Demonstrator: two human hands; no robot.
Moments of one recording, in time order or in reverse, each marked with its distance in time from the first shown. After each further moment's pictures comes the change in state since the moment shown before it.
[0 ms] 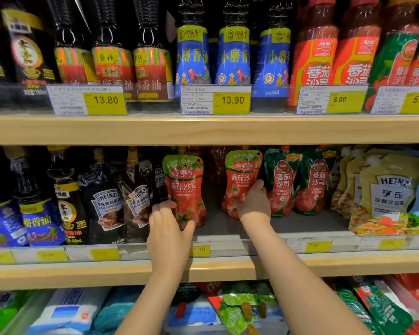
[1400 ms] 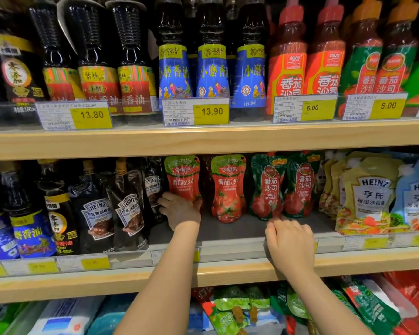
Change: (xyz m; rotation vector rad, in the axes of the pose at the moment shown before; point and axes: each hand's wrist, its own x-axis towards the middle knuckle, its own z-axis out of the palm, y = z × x) left_hand 0.064 0.046 0.065 0.031 -0.172 -0.333; right_hand -0.044 0.097 -0.054 -0.494 0.320 -0.431
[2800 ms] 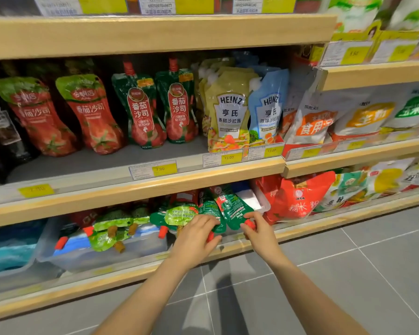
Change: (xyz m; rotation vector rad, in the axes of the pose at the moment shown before) left_hand -0.306 0.005 0.158 0.102 -0.636 0.993; right_hand -0.159 0.255 -0.006 0.799 -0.511 0.611
